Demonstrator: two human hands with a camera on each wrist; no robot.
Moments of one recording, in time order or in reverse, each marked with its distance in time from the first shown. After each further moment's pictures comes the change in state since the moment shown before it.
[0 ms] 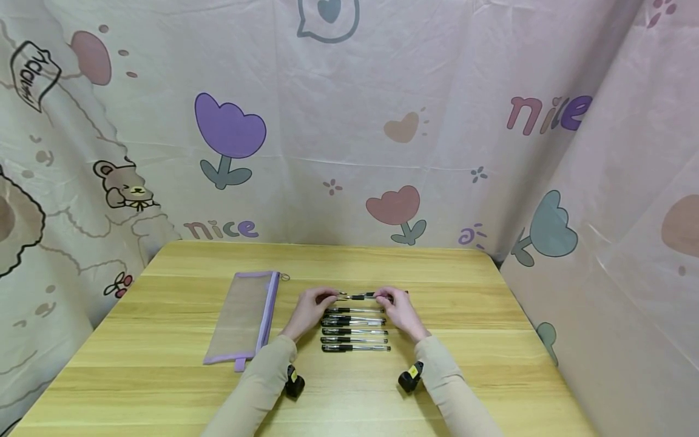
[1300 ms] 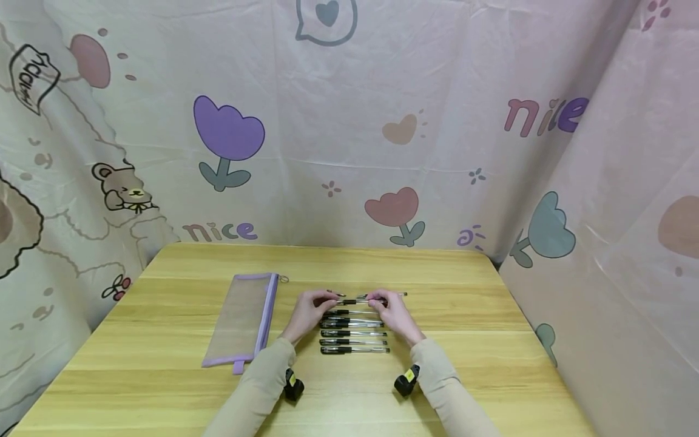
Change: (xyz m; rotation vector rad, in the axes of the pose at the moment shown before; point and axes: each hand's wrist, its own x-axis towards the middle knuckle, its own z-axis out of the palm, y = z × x) left_hand -0.005 0.005 -0.002 -0.110 -0.011 0.013; right_hand 0.000 -0.011 0.007 0.145 -0.051 0.016
